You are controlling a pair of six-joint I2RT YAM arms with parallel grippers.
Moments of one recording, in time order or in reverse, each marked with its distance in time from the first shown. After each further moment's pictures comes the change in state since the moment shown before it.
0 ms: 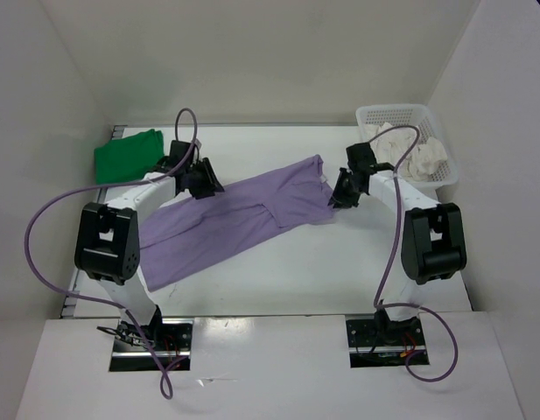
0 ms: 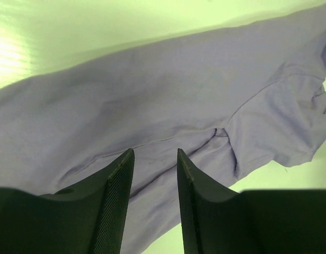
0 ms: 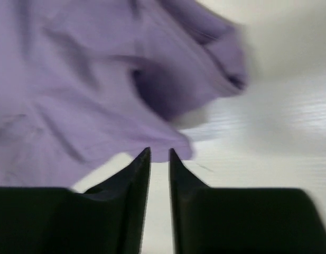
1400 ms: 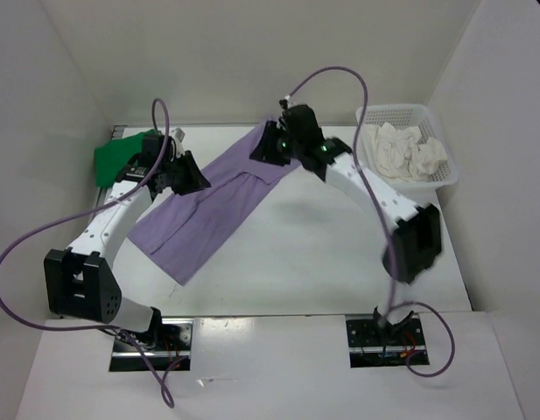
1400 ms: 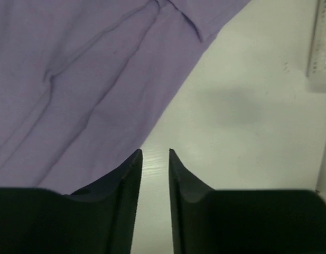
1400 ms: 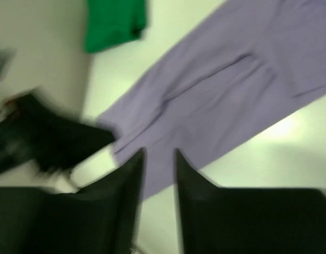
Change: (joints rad) left arm 0.043 -0.310 0.020 -0.232 0.056 0.069; right arm 0.401 0.185 0.628 0.079 -0.028 0.056
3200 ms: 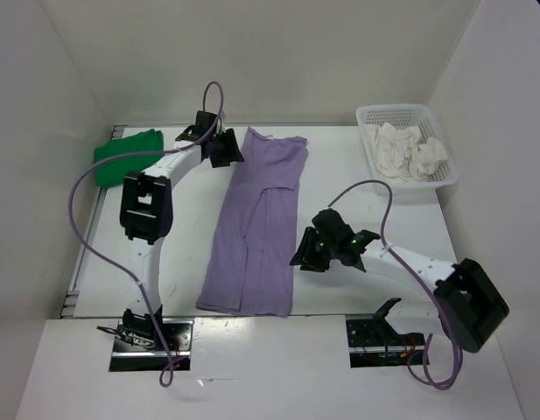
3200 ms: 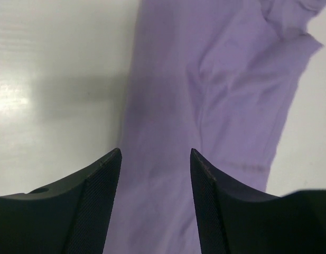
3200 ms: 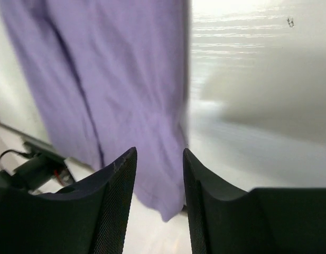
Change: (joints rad) left arm -0.077 0.760 0.595 0.134 -0.060 0.040; right arm 0.109 -0.615 -1.194 0.187 -0.018 0.349
